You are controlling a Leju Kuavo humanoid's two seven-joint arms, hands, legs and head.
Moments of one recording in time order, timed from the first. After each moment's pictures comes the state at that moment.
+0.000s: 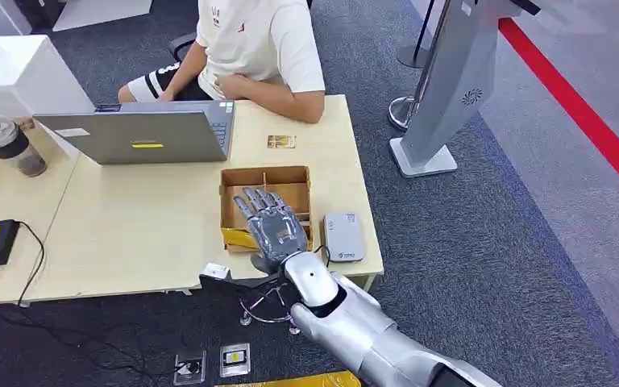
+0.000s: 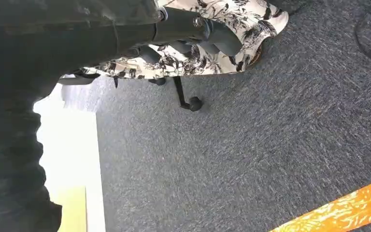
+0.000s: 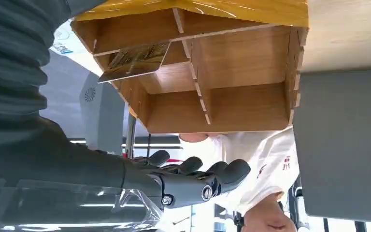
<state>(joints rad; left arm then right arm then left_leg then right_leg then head) -0.11 0.18 -0.70 -0.25 0.01 0.27 0.42 -0.66 0.23 0.94 -0.66 1.14 -0.32 0.18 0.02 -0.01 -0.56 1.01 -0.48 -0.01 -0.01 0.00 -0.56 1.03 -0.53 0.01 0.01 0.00</state>
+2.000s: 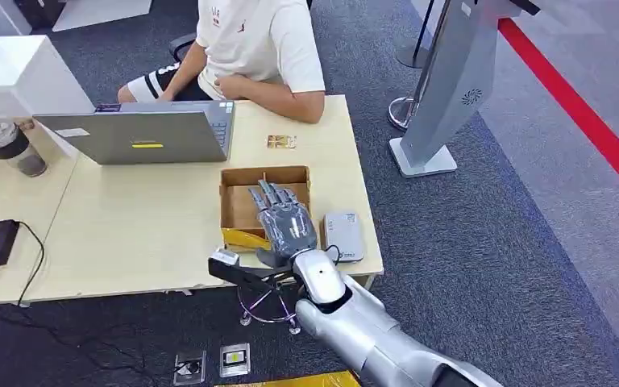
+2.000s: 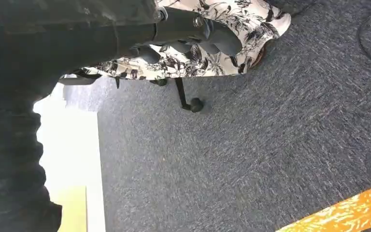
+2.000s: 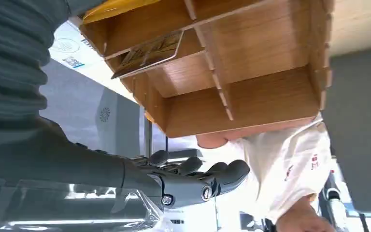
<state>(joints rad) -0.11 0.18 -0.70 -0.25 0.01 0.28 0.42 -0.65 0.22 0.90 -0.66 1.07 -0.38 0.20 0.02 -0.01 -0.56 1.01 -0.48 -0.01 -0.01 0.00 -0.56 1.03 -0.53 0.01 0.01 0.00</state>
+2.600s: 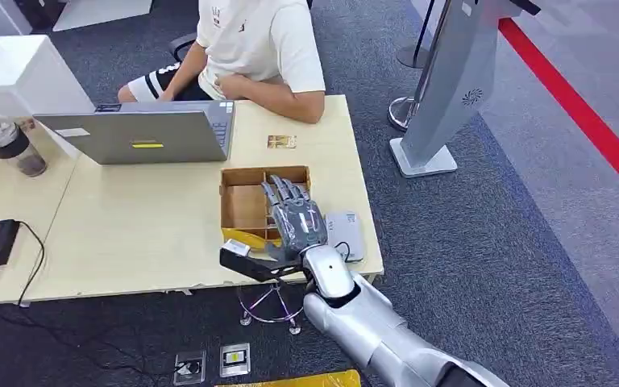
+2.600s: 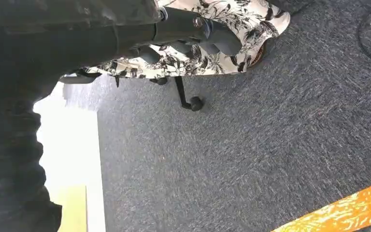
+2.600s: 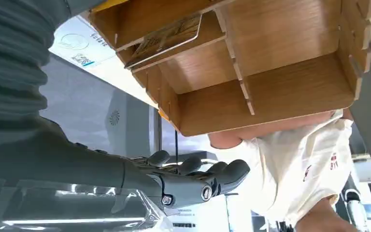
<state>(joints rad) -0.11 0.17 -0.70 -0.25 0.01 0.28 0.42 -0.64 0.21 0.86 -0.66 1.07 -0.39 0.20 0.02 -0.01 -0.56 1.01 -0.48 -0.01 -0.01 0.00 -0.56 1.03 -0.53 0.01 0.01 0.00</state>
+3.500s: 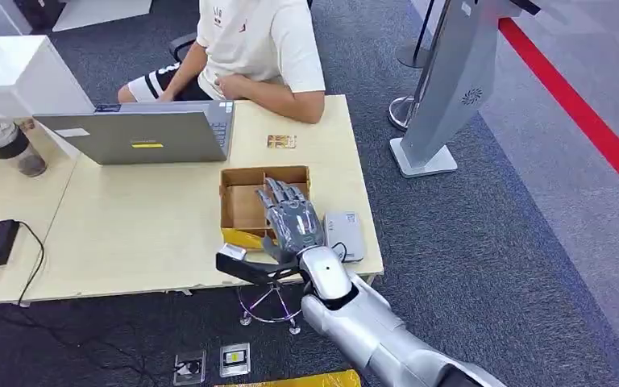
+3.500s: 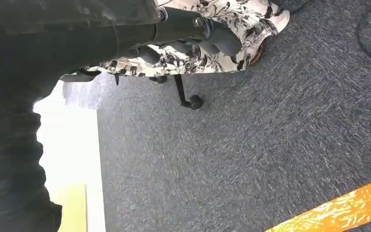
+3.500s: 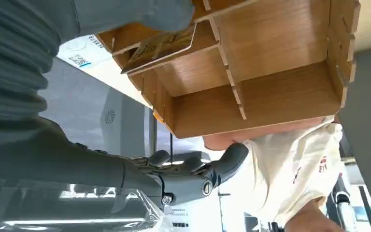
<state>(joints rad) -0.11 0.17 -0.70 -0.25 0.02 0.28 0.42 -0.64 0.21 0.85 -0.68 1.09 -0.35 0.19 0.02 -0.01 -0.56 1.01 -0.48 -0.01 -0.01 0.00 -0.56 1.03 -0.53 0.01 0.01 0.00</state>
